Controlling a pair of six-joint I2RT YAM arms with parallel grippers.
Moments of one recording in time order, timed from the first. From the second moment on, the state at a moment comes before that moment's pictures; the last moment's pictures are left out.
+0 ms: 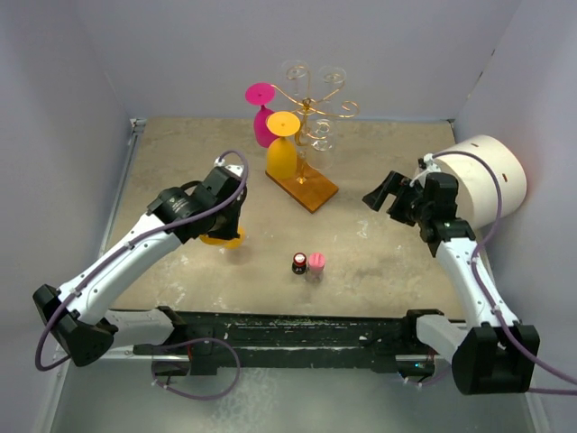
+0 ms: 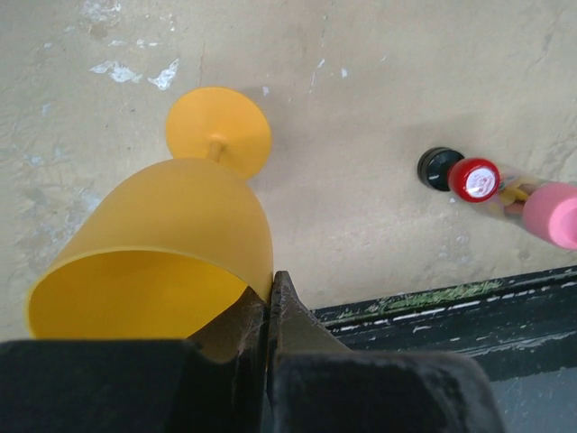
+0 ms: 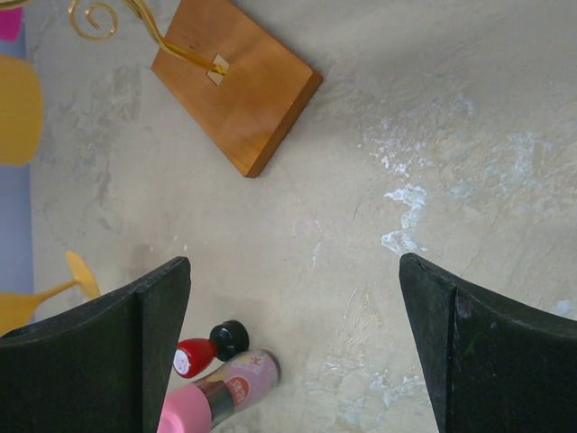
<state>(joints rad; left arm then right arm) -0.72 1.21 1.30 -1.08 -0.24 -0.51 0.02 1.02 0.78 -0.33 -0.29 0.50</state>
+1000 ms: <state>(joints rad) -0.64 1.41 1.31 -1.18 -0.07 -0.39 0.02 1.09 0.84 -0.32 -0.42 0.52</state>
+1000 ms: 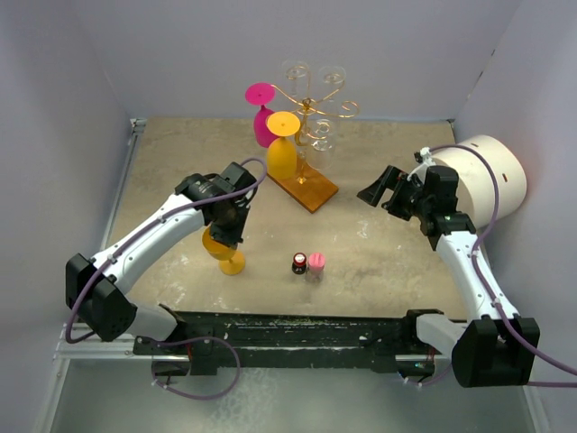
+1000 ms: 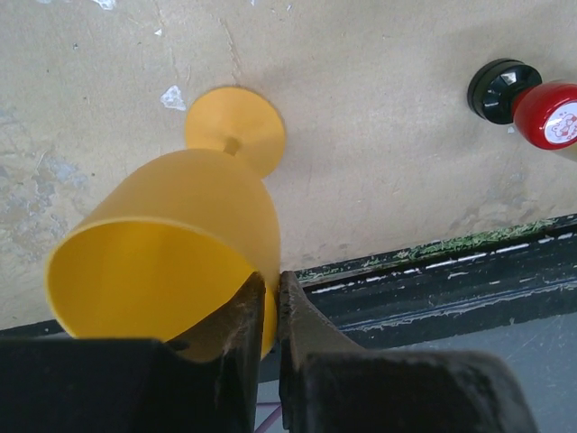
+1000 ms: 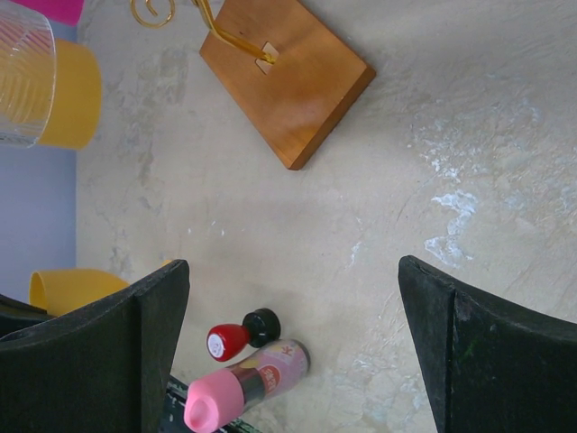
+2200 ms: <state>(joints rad) -0.62 0.91 1.34 -0.80 -0.16 -0.43 0.13 1.35 1.38 -0.16 -0.57 0.75</state>
